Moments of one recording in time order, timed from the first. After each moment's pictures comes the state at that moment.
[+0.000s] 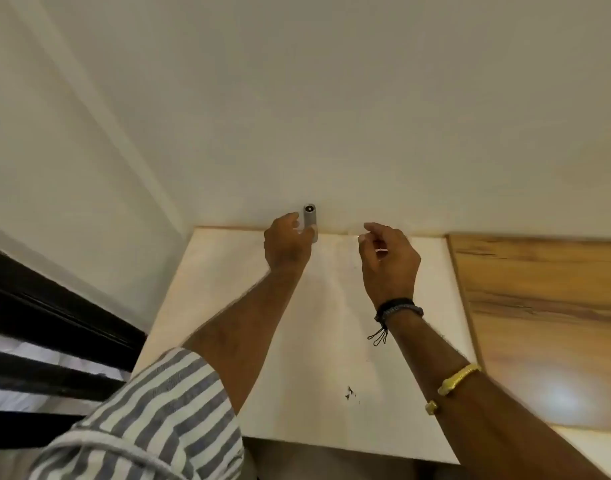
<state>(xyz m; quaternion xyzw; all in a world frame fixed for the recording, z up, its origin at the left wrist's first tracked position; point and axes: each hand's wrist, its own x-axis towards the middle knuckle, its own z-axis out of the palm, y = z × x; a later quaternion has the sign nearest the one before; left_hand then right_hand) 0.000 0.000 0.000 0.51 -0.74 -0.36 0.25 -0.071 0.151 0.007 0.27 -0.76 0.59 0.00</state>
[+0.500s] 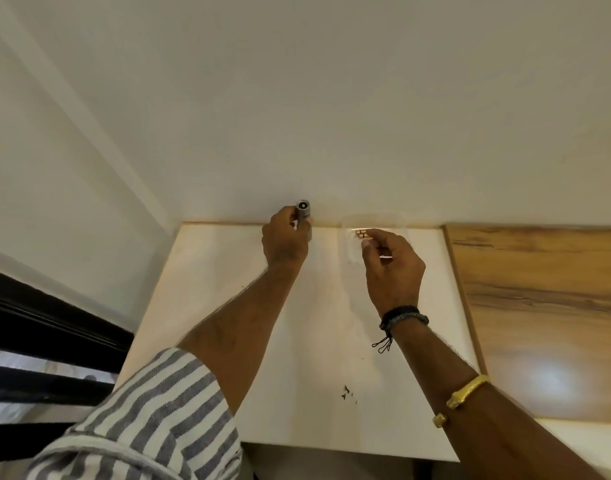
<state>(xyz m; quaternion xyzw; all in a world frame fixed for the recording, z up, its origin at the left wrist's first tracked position) -0.015 -0.003 -0.020 0.48 -0.75 -0.36 0.28 -0.081 0.162 -0.022 0.22 -0.76 0.61 -0.01</state>
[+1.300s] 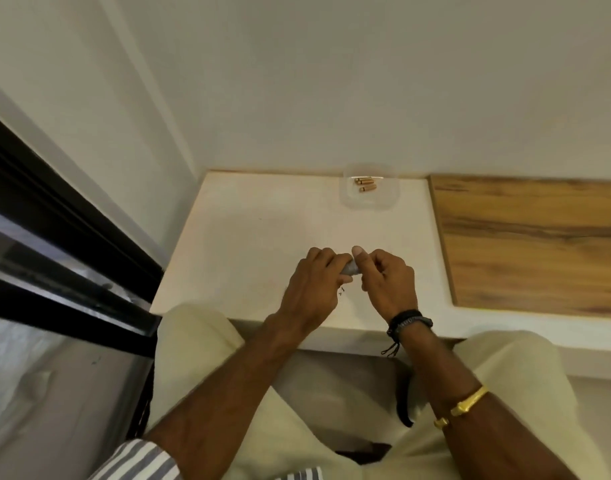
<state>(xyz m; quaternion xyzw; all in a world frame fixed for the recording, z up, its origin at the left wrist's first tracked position) 0.148 0.189 -0.022 0.18 -0.95 -0.19 0.18 0.035 0.294 -0.013 0.26 -0.81 0.50 -0.16</state>
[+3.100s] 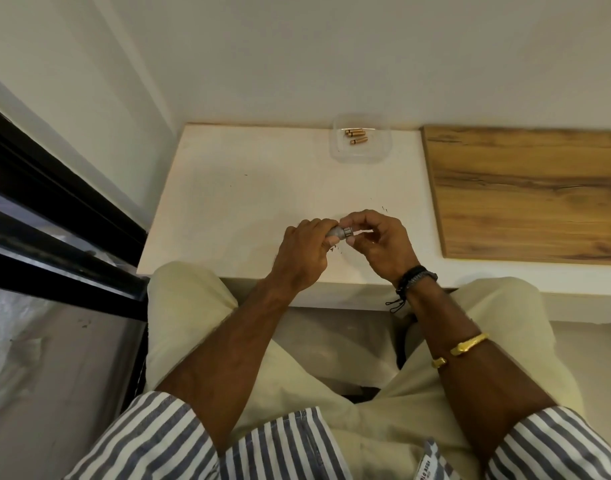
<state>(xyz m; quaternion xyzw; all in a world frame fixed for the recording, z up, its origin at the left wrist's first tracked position) 0.155 0.193 -0.043 0.22 -0.93 -0.26 0.13 0.026 0.318 -0.024 0.39 -0.74 0.48 -0.24</state>
